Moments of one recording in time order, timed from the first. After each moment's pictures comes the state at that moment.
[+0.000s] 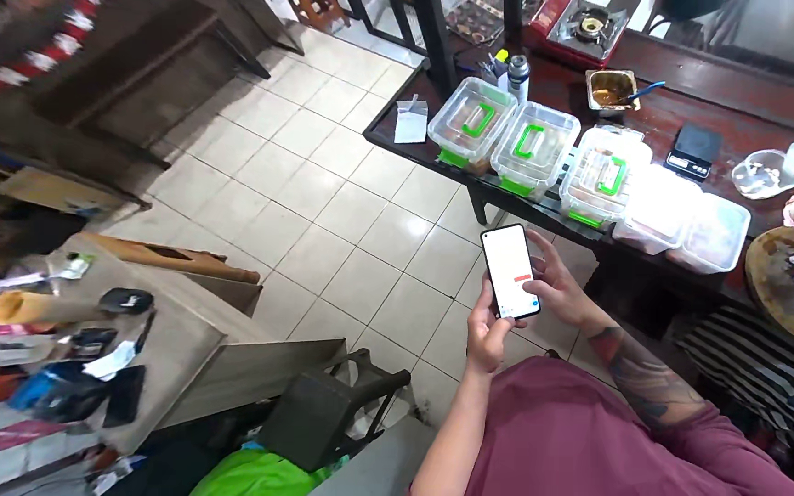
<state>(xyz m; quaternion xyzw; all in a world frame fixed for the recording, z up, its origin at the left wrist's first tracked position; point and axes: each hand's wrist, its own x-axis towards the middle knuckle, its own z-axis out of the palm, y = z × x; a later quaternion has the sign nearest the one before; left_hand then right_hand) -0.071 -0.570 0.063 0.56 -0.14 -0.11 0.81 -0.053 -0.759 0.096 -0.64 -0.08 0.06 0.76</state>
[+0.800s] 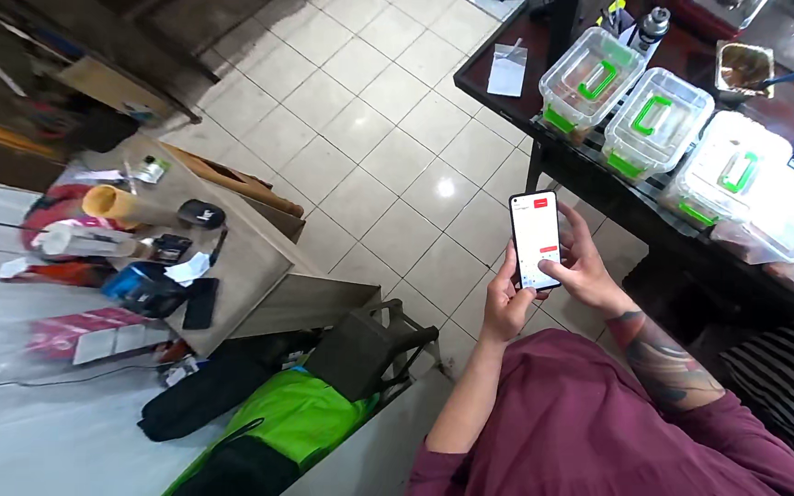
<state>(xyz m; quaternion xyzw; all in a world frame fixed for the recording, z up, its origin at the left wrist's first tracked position) -0.027 -0.407 0.070 0.58 -0.12 -0.08 0.80 0.002 -0.584 0.107 -0.68 -0.09 0.08 0.72</state>
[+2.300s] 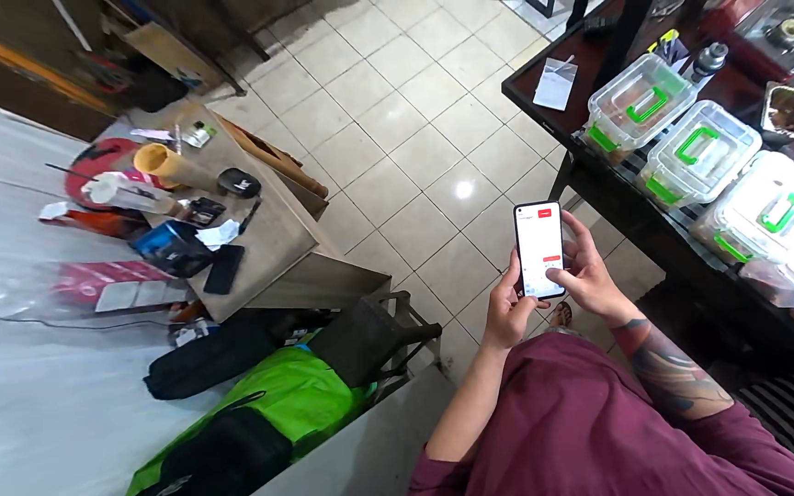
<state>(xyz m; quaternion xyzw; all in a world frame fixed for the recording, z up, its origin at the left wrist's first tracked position) -0.025 -0.366 0.066 0.57 -0.10 -0.02 0.81 0.028 -0.544 0.101 -0.66 -0.14 0.14 0.73</state>
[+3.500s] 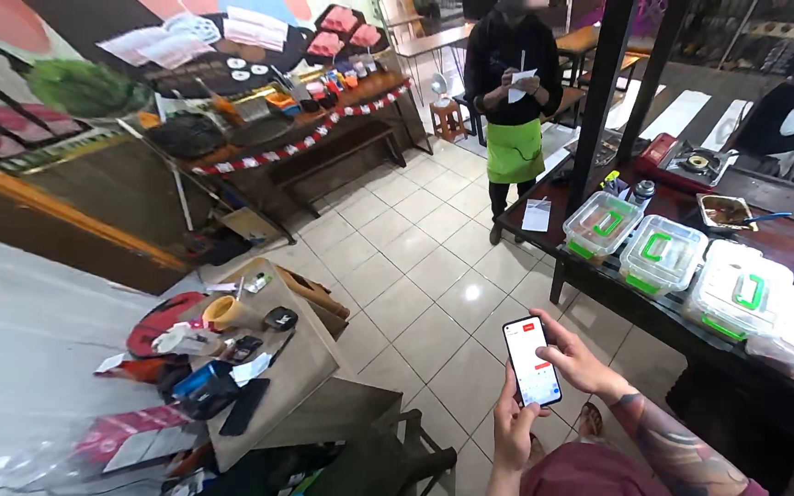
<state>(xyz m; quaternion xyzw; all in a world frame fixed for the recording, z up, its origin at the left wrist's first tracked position) -0.029 -0.353 0.064 0.58 -0.08 0.01 0.81 0.069 -0.524 0.116 -0.67 -0.22 0.12 0.69</state>
